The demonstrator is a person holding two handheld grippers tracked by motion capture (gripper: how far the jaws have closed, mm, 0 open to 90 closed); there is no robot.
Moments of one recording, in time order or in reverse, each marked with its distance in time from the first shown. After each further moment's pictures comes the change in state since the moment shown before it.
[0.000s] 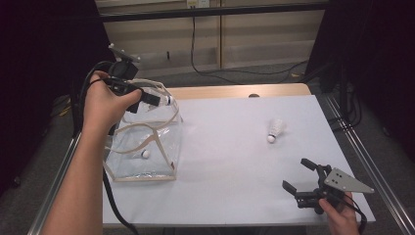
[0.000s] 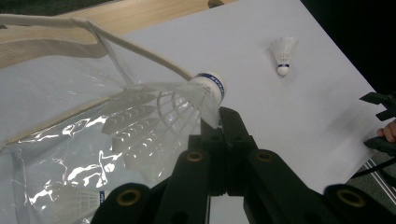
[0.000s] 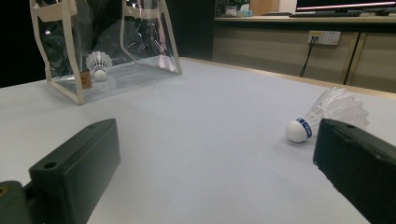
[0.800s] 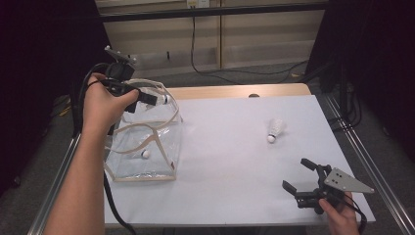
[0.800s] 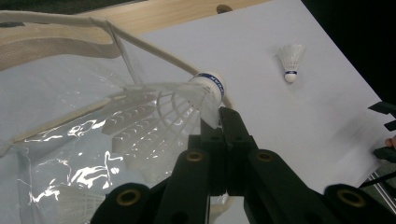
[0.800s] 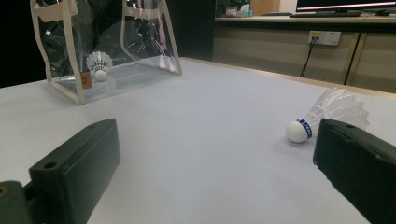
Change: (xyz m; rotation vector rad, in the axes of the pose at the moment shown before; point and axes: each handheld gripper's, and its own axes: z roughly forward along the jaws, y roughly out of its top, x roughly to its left) left arm 0.013 -0.003 0.003 -0.026 0.013 -0.030; right arm 0.000 0.000 0.000 0.000 0.001 -0.001
